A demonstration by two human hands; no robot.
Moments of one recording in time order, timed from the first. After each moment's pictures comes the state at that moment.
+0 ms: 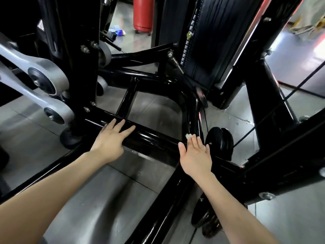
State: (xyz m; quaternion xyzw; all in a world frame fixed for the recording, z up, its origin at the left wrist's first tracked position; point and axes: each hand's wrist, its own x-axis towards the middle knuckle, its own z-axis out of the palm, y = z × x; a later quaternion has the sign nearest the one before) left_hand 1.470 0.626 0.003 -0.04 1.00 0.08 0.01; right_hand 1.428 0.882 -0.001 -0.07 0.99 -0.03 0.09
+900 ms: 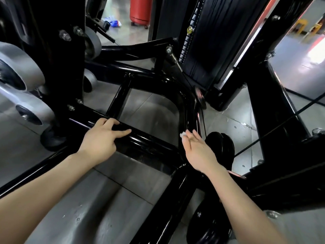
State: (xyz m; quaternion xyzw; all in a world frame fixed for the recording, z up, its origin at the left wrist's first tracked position) left_hand 1.450 0.624 -0.002 -0.04 0.99 0.14 -0.06; right_hand 1.375 0.897 0.006 -0.19 0.97 -0.06 0.10
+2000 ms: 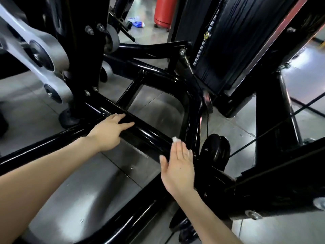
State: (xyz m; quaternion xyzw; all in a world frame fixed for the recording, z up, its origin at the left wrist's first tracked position) left_hand 1.473 0.652 0.016 -0.09 0.98 0.17 0.04; right_hand 1.456 0.884 -0.011 -0.21 0.97 -0.09 0.00
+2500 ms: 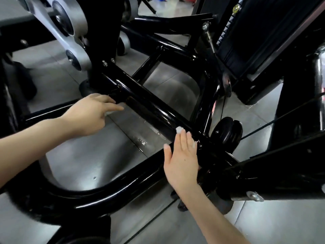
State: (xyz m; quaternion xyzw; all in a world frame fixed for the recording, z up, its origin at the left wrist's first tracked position) left_hand 1.562 0.650 0.047 -0.11 0.98 0.15 -0.03; right_hand 1.496 0.908 -0.017 -0.26 0.96 -0.09 0.00
